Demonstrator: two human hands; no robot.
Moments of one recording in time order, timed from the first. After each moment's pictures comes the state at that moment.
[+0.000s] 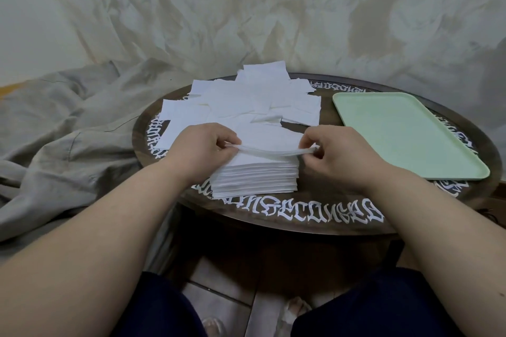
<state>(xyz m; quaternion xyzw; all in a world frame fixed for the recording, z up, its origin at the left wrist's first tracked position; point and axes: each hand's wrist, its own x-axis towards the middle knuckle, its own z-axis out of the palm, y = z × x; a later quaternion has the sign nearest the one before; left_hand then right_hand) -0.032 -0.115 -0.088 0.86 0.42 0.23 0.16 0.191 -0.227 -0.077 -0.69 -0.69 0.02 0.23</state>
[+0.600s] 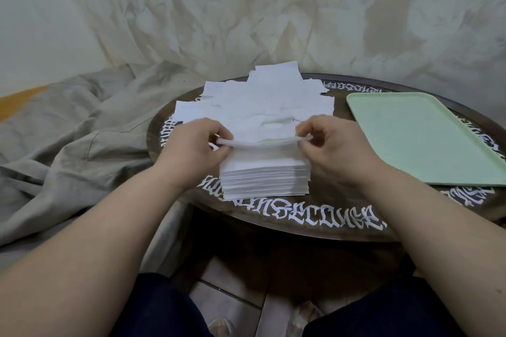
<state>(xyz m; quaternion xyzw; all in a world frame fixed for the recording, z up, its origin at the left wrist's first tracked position) -0.050 -0.123 -0.077 0.84 0.43 0.32 0.09 0.178 -0.203 -0.083 -0.65 -0.65 0.05 0.38</state>
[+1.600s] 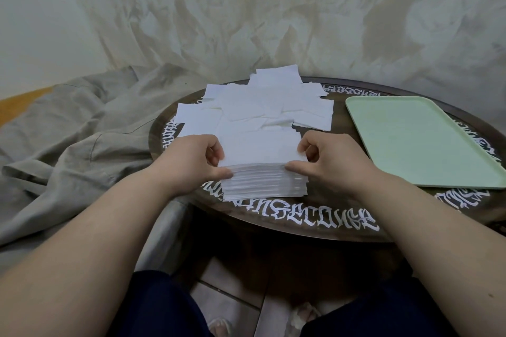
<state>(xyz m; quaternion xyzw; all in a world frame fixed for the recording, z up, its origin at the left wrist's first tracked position) -0.062 -0.133 -0.070 0.83 0.50 0.16 0.19 0.178 -0.213 -0.084 -0.69 -0.66 0.10 0.26</state>
